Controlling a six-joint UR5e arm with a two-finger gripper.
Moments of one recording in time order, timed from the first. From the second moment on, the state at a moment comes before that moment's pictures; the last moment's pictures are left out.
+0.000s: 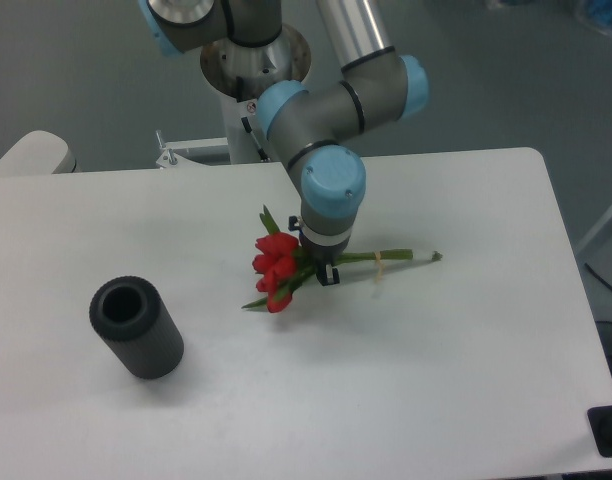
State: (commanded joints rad) arm 2.44 -1.85 -1.91 -1.06 1.60 1.85
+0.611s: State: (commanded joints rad) arm 2.45 -1.87 -1.88 -1.06 1.58 1.84
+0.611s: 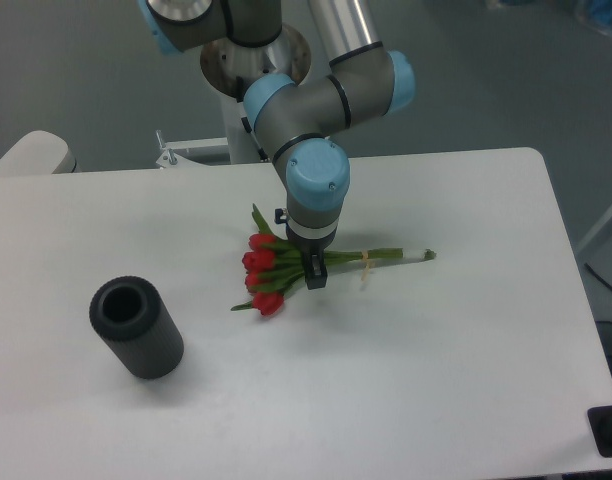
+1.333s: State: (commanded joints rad) arm 2.46 -2.02 -1.61 -1.08 1.58 1.81
